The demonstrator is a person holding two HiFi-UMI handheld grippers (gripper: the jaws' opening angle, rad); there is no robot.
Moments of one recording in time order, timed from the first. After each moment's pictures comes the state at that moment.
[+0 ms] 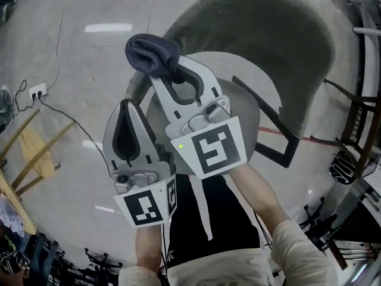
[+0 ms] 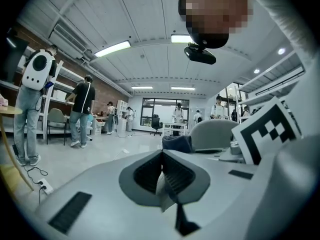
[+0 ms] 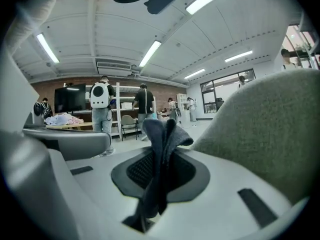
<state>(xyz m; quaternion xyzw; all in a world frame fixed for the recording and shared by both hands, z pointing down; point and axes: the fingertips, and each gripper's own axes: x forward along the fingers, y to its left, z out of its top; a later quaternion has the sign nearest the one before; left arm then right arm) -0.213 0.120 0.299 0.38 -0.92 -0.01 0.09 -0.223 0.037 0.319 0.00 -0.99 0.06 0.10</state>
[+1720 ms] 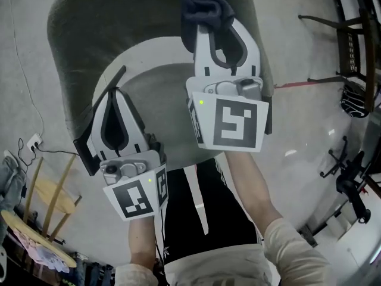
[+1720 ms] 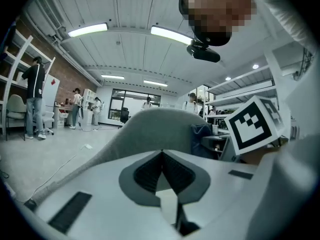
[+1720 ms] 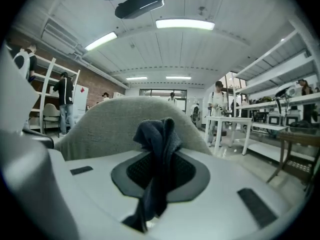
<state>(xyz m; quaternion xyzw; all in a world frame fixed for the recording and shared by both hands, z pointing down) -0.129 -0.012 0.322 0.55 -0.83 0.00 0.11 -0.036 -0.182 0.308 0.41 -0.91 0.00 0.09</state>
